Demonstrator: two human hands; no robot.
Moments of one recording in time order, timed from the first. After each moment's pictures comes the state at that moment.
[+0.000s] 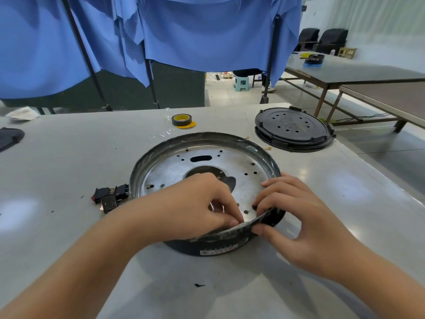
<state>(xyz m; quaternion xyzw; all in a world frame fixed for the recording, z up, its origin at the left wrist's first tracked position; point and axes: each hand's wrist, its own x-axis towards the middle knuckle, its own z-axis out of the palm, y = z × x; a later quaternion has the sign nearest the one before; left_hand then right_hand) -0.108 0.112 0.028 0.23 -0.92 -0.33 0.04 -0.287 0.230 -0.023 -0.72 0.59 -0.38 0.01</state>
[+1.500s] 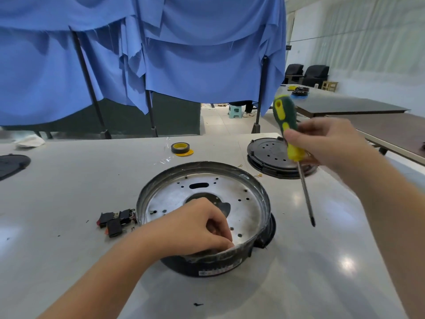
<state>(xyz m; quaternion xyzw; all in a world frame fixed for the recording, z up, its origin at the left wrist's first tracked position) -0.108 0.108 0.023 0.24 -0.90 -0.36 0.06 -0.333 0.195 0.104 -0.45 0.68 -0.55 0.17</state>
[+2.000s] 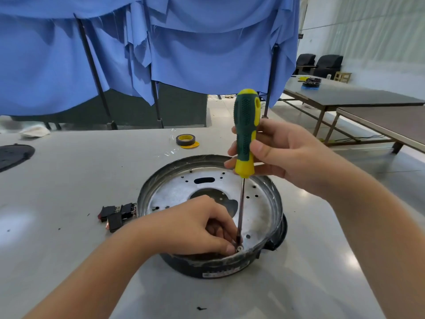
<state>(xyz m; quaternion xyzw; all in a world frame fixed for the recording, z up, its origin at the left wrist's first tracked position) -0.105 0.097 0.023 0.21 -0.89 -0.41 0.02 -0.287 0.169 0.086 -0.59 0.46 -0.51 0.42</state>
